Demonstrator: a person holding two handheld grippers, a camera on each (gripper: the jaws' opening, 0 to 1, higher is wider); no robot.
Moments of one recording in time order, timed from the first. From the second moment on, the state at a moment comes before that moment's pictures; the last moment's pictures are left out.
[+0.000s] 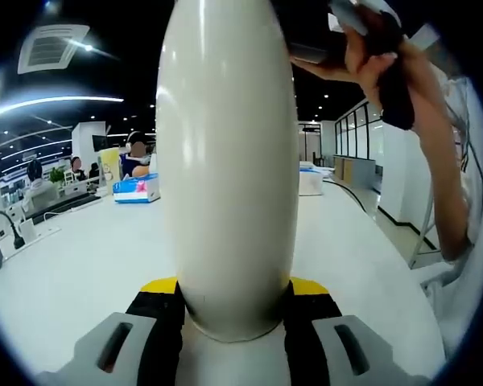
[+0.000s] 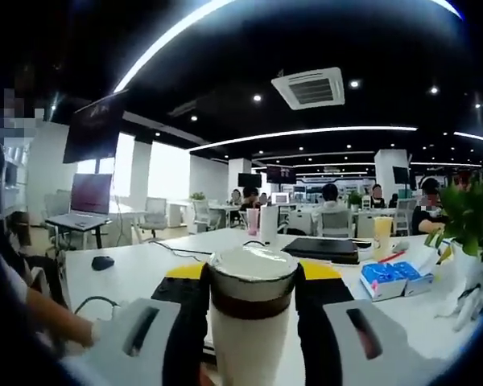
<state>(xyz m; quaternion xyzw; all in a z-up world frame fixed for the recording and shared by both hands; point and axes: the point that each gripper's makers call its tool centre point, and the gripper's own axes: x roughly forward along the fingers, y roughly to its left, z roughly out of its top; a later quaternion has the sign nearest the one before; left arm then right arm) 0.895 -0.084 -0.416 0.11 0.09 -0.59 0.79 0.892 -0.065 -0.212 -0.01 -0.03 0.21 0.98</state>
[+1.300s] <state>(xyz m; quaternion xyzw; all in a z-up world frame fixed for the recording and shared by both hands) 0.895 -0.083 -0.416 0.11 0.09 -0.59 0.79 0.890 -0.059 -0.213 -0.02 -0.02 0.32 0.95</state>
